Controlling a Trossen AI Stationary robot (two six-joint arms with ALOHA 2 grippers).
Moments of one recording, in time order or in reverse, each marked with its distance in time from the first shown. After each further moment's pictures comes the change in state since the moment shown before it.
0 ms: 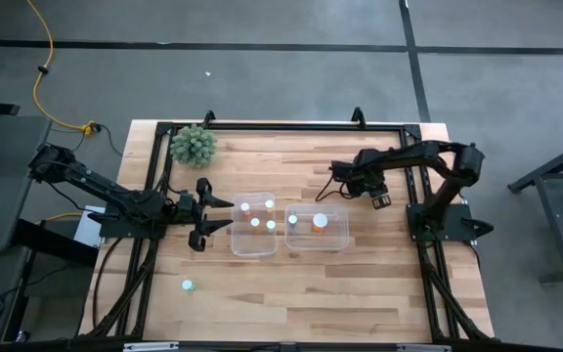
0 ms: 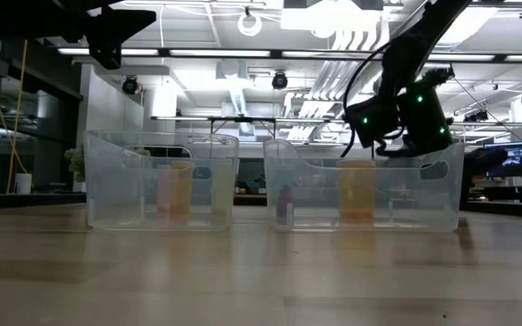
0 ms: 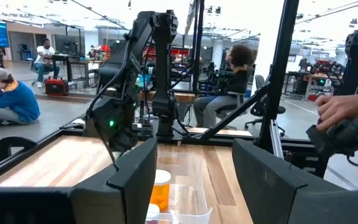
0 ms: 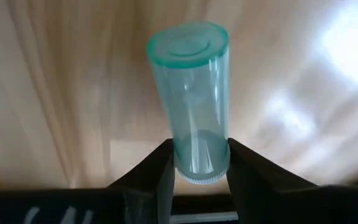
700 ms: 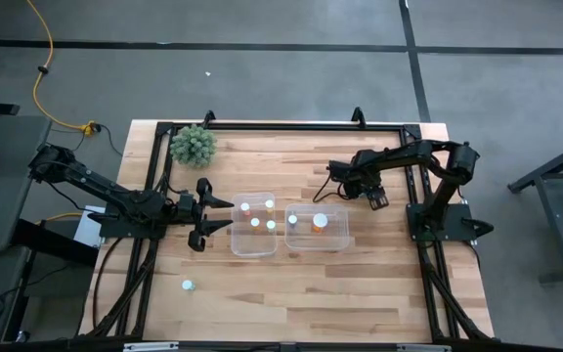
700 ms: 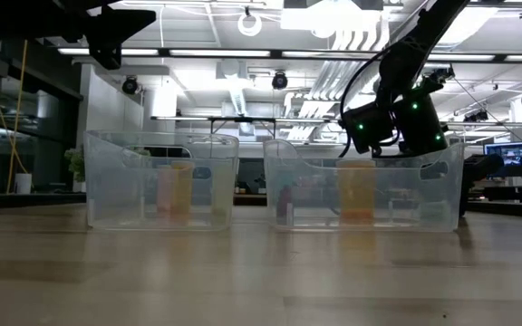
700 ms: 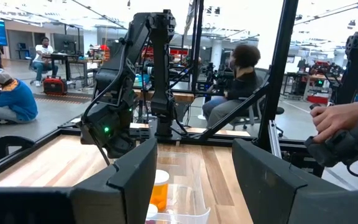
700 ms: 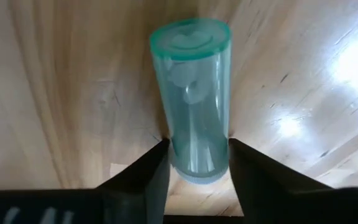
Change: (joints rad) left arm 0.000 0.000 0.000 0.000 0.005 -0.008; right arm -0.001 0.053 -0.002 0.093 -0.055 -0.063
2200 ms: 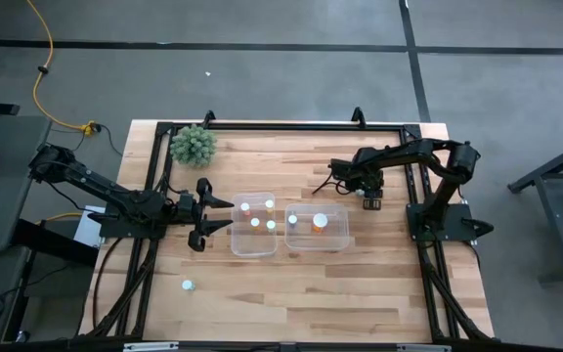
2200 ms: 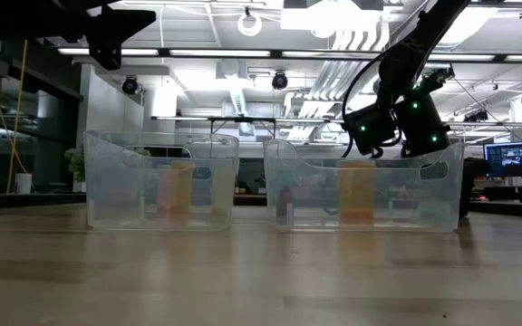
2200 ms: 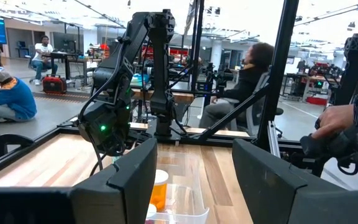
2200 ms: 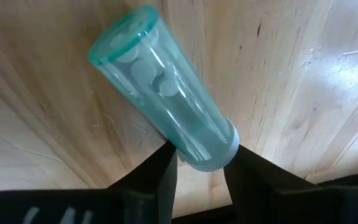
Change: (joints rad) left arm 0.000 0.000 0.000 0.000 0.000 -0.010; right arm -0.039 0.000 0.000 -0.039 -0.036 0.383
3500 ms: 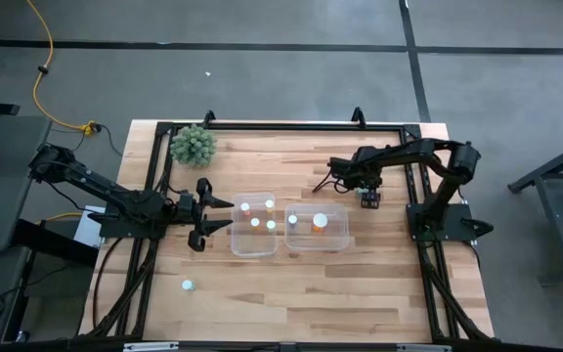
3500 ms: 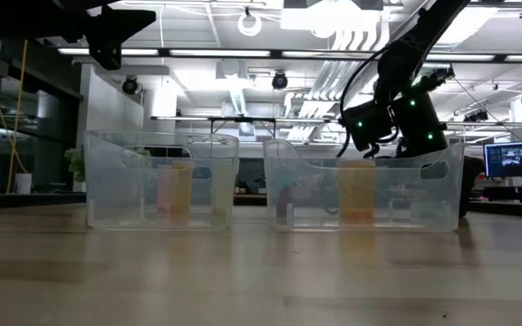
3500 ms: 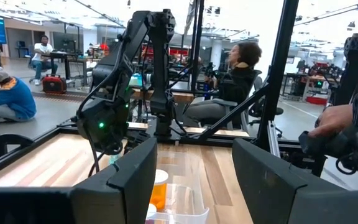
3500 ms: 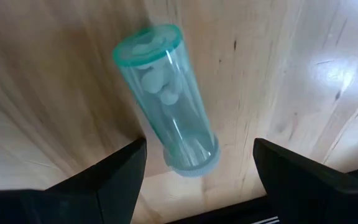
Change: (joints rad) left arm 0.000 0.000 0.000 -0.001 0.000 0.000; right arm 0.000 -0.005 0.007 -0.001 0.019 0.013
